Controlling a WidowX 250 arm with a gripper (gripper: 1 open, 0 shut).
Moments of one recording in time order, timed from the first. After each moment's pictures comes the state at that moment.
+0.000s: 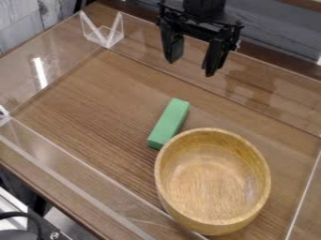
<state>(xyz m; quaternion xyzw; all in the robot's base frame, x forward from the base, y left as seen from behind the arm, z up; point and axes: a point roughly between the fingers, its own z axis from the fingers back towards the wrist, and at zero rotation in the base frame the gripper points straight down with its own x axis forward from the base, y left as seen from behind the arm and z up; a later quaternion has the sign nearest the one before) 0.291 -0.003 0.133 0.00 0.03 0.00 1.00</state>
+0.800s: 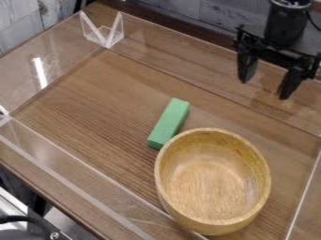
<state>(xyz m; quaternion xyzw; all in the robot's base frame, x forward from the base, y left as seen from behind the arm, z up) 0.336 -0.087 0.105 0.00 0.00 -0.06 1.00</state>
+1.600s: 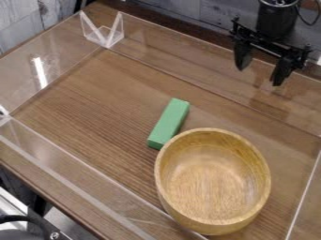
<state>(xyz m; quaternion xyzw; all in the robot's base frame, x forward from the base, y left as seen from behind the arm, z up) 0.364 -0.061 0.100 0.01 -0.07 -0.07 1.00</state>
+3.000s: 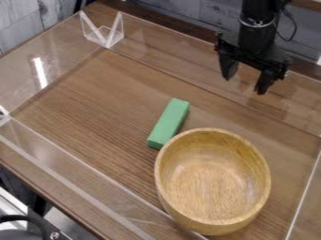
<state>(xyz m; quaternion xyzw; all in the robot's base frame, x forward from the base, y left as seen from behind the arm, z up) 0.367 -0.045 0.077 0.01 -0.11 -0.04 0.99</state>
